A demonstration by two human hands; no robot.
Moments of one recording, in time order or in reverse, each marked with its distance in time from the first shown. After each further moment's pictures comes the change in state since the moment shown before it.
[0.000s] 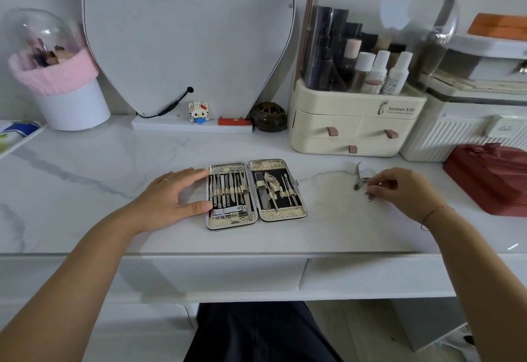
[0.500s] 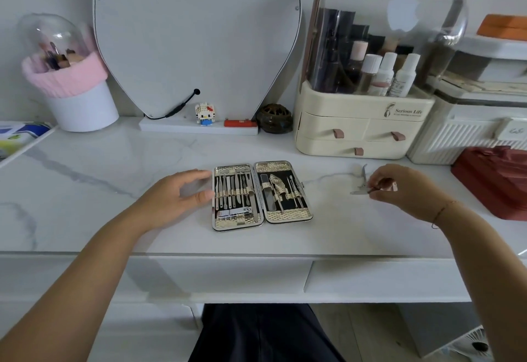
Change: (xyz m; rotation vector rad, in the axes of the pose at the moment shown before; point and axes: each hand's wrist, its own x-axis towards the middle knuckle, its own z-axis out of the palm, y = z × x) left_hand -0.002 0.001 -0.002 -0.235 0.092 -0.107; right_hand -0.002 -0.024 -0.013 -0.018 -0.129 -0.123
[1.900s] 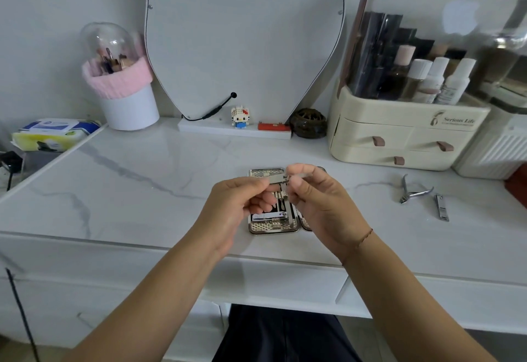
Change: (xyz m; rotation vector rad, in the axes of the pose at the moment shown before) left_hand -0.035 0.083 0.032 -0.923 0.196 -0.135; right_hand -0.002 -0.181 0.088 1.625 -0.190 -0.111
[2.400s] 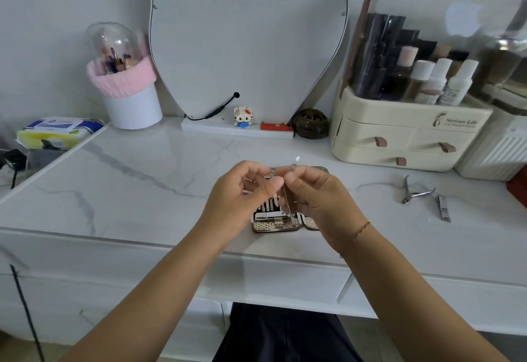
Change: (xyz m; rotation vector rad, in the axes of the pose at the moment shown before) left_hand -0.002 0.003 -0.007 0.403 0.029 0.219; right_hand 0.002 -0.007 0.012 -0.321 0.051 0.063
